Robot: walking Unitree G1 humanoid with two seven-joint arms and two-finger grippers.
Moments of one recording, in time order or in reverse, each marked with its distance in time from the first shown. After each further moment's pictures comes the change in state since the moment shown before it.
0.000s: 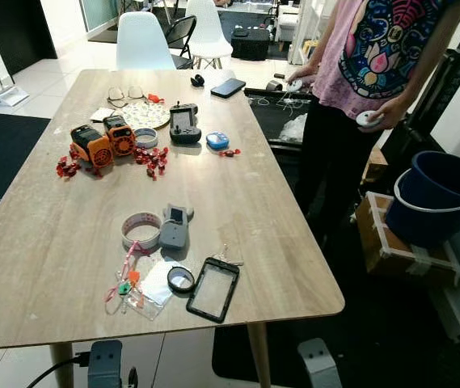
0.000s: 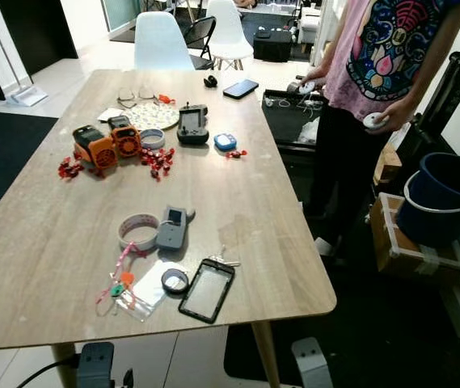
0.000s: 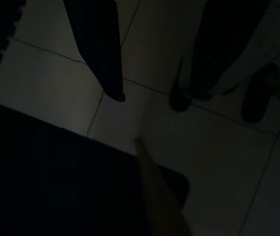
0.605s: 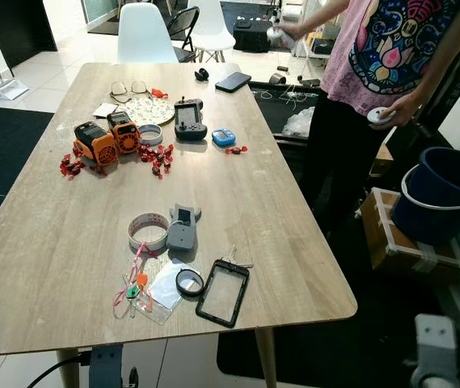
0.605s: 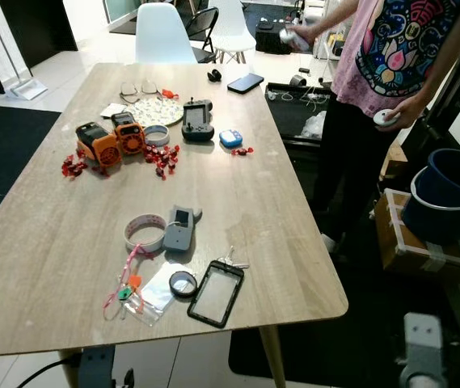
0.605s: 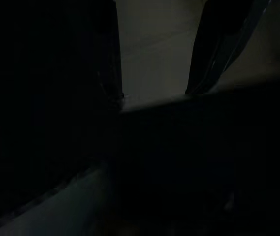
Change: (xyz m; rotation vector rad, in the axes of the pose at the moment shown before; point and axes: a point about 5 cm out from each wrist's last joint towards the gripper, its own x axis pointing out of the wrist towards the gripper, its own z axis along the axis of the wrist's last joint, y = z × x) left arm 0.001 -0.001 0.000 0.000 0.011 0.004; right arm -0.054 -0.178 0.053 0.278 -0.250 -0.718
